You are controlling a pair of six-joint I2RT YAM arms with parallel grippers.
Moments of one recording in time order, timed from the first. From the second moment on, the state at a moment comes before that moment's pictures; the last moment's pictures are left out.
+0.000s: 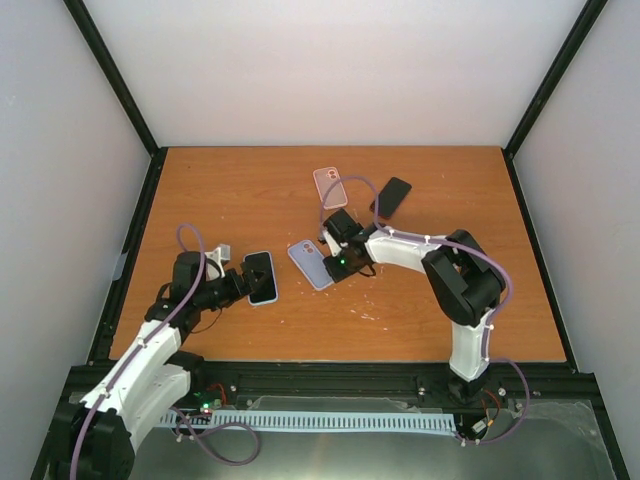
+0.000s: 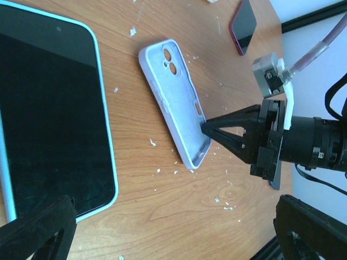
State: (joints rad) left arm -0.19 0.77 0.35 -0.24 0.53 -0.75; right arm 0.72 1.93 1.23 -0.49 -0.12 0.10
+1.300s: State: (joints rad) left arm -0.22 0.98 0.38 -0.10 0.68 -0.66; right arm 0.38 1.35 0.80 -0.66 0.20 0.74
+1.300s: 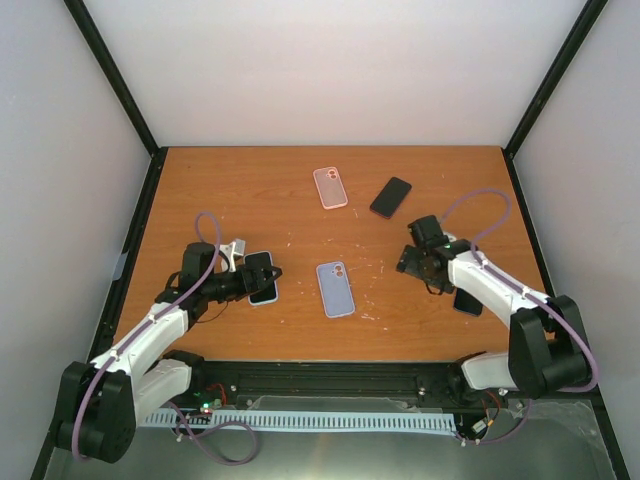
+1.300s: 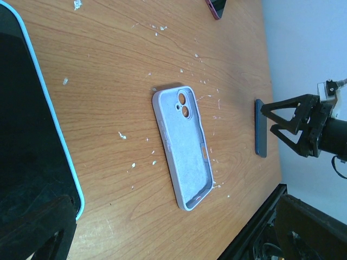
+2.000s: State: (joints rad) left arm -0.22 0.96 0.39 -0.13 0.68 -0.65; right arm -0.20 1.36 0.70 -0.55 0.25 0.74
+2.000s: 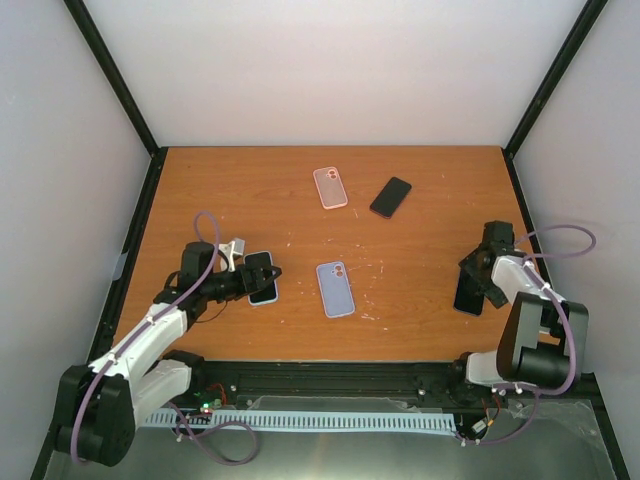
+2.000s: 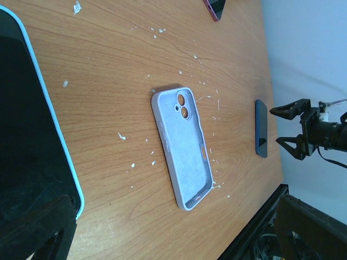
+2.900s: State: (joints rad) left arm -0.22 0.97 0.39 -0.10 0.68 -0.70; right arm -0.08 1.44 0.66 -0.29 -0.17 0.63
